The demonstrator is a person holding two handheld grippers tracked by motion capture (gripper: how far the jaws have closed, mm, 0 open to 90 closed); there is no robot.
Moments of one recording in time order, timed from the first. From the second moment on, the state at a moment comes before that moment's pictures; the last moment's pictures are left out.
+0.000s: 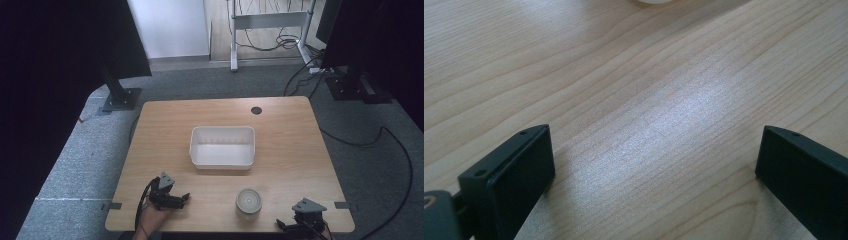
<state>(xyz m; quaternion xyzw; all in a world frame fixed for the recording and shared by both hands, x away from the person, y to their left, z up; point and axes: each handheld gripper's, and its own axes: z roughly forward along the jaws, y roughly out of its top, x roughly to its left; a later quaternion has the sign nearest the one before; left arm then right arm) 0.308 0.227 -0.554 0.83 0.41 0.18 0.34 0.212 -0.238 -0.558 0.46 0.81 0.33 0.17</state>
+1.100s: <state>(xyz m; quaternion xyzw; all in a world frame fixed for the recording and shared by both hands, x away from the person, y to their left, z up) 0.308 0.226 -0.554 0.83 0.41 0.18 0.34 0.208 -0.232 -0.544 0.44 0.81 0.35 0.18</state>
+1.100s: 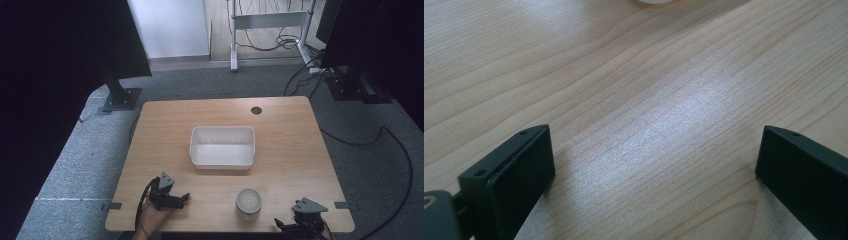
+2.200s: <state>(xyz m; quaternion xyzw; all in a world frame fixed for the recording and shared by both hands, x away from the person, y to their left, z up) 0.308 0.226 -0.554 0.83 0.41 0.18 0.34 0.213 -0.208 -0.520 0.40 0.81 0.40 0.18</state>
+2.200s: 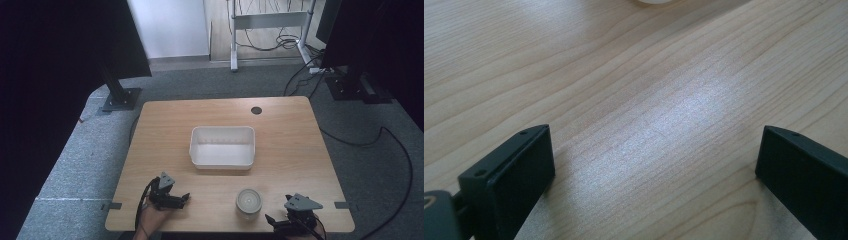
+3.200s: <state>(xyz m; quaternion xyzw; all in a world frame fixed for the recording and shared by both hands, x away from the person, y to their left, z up) 0.308 0.226 -0.554 0.83 0.41 0.18 0.34 0.222 -0.173 -0.510 0.35 0.82 0.43 0.16</state>
